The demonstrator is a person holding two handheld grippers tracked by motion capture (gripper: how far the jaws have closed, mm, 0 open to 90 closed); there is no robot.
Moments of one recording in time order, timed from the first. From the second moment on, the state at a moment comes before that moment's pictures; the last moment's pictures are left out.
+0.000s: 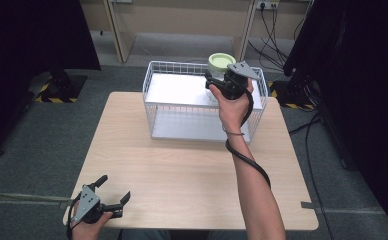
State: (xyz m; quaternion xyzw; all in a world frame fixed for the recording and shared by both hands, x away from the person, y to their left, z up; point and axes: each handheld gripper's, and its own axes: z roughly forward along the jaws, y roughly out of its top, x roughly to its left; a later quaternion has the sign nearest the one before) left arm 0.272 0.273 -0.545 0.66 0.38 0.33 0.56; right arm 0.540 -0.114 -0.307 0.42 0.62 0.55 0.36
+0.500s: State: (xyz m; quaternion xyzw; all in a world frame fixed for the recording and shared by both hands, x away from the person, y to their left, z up) left arm 0.272 0.273 -0.545 0.66 0.38 0.33 0.56; right arm 0.549 -0.110 -0.315 0.42 0.63 0.54 0.36
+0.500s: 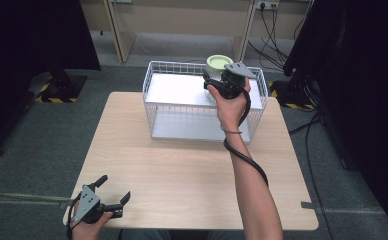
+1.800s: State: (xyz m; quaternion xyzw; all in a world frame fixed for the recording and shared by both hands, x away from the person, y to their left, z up) left arm 0.272 0.271 -0.544 0.66 0.38 0.34 0.56; right arm 0.513 -0.127 -0.322 0.42 0.63 0.56 0.33
